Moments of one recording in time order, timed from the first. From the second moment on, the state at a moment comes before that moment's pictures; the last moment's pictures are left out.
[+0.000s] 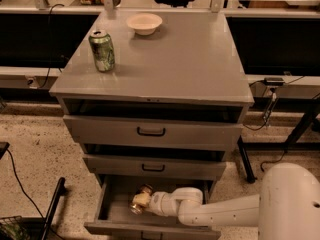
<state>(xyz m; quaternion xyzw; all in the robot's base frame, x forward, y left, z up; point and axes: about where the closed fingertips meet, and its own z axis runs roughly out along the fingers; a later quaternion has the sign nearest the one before) 0.508 0.085 0.284 -0.88 0.12 -0.11 0.45</state>
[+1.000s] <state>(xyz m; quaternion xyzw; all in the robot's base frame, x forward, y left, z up) 0.461 0.066 0.442 -0.81 0.03 -0.12 0.57</state>
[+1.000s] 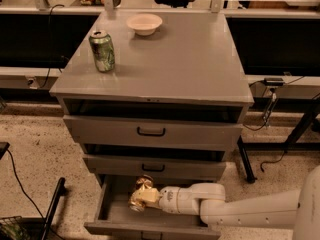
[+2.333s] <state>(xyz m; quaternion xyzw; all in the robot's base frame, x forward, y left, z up) 0.445 0.057 0.578 -0.74 -0.06 -0.14 0.66</state>
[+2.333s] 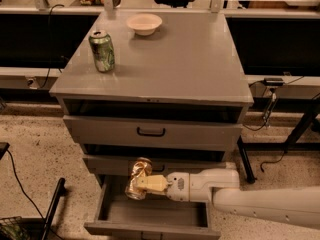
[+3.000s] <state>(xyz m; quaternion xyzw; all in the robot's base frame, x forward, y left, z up) 0.425 0.037 0.713 -0.74 -0.10 -0.16 0.64</state>
